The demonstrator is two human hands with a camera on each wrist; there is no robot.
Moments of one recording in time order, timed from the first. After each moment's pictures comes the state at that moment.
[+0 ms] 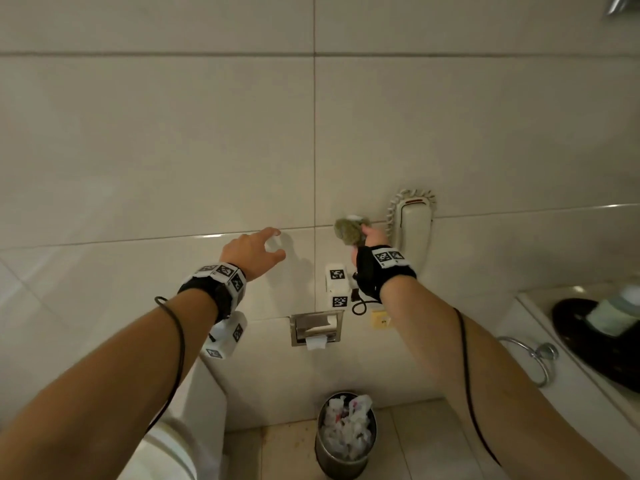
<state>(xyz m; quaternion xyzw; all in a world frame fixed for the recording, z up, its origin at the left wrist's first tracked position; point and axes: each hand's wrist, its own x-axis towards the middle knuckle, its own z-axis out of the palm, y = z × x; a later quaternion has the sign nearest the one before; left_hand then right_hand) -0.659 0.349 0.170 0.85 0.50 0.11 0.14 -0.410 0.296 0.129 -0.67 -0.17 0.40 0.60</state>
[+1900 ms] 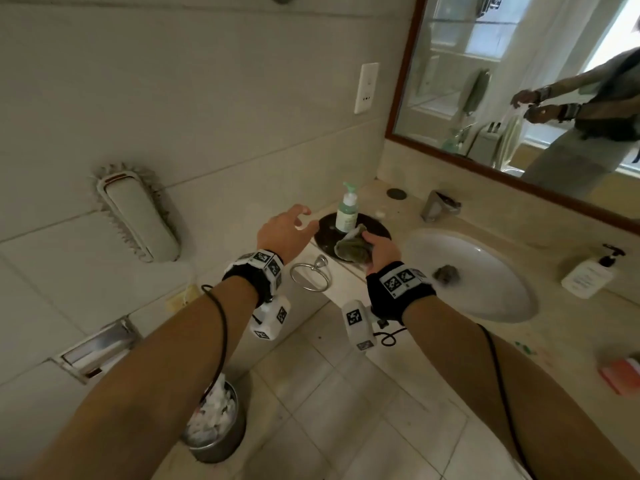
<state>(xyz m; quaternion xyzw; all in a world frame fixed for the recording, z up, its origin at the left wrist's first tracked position) -0.309 0.010 0.160 0.92 0.17 0.15 0.31 -0.185 -0.158 0.080 -0.60 0.15 0.18 0.77</state>
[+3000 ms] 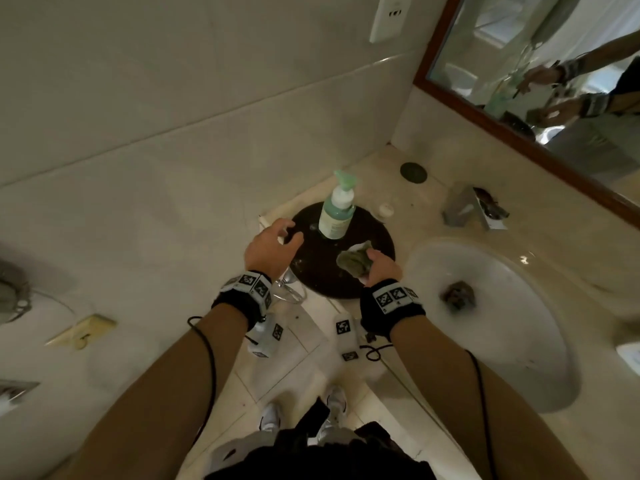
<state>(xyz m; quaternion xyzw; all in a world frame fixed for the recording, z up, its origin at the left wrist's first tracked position) -0.069 0.044 0.005 0.85 0.29 0.07 0.43 0.029 -0.140 -0.018 -0.63 0.31 0.21 0.68</state>
